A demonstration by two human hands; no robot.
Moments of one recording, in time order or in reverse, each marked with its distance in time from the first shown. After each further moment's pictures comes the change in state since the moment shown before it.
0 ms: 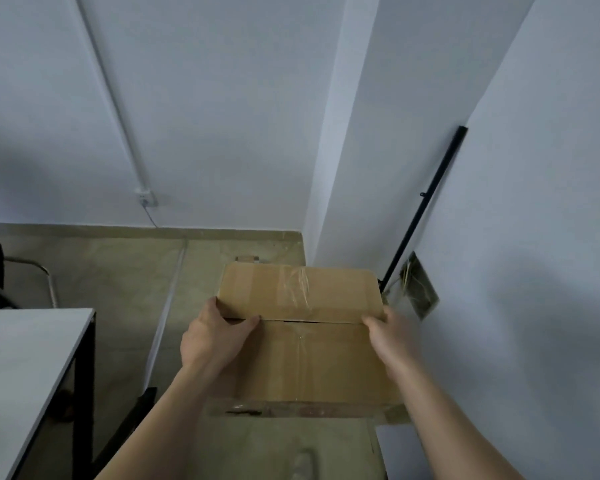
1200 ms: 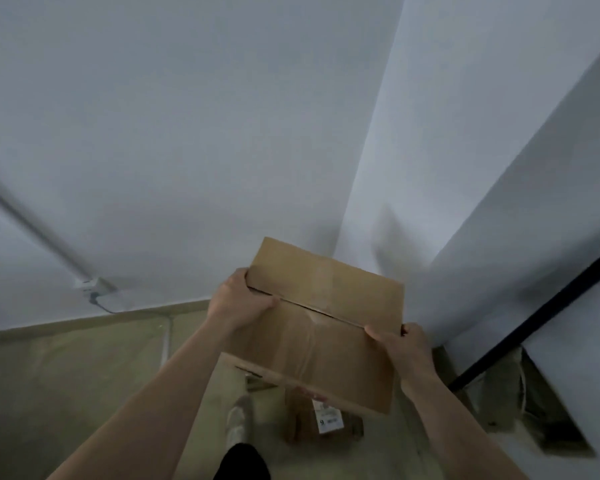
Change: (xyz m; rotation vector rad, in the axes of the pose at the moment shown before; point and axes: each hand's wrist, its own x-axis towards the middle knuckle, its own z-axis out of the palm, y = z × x) left_hand 0.740 0.252 0.037 0.117 -0.282 0.160; right_hand 0.583 -0.279 0.214 0.239 0.079 0.266
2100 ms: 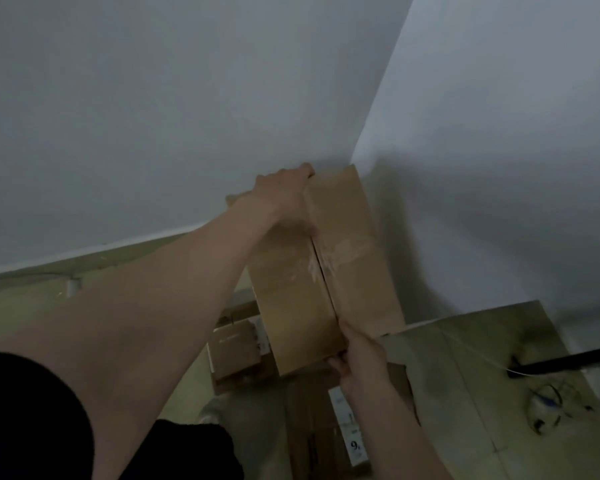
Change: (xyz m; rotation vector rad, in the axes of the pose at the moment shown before) left_hand 0.466 -0.140 0.326 0.594 -0.297 0.456; right_hand 0.349 0.275 0.313 0.721 0.072 0.593
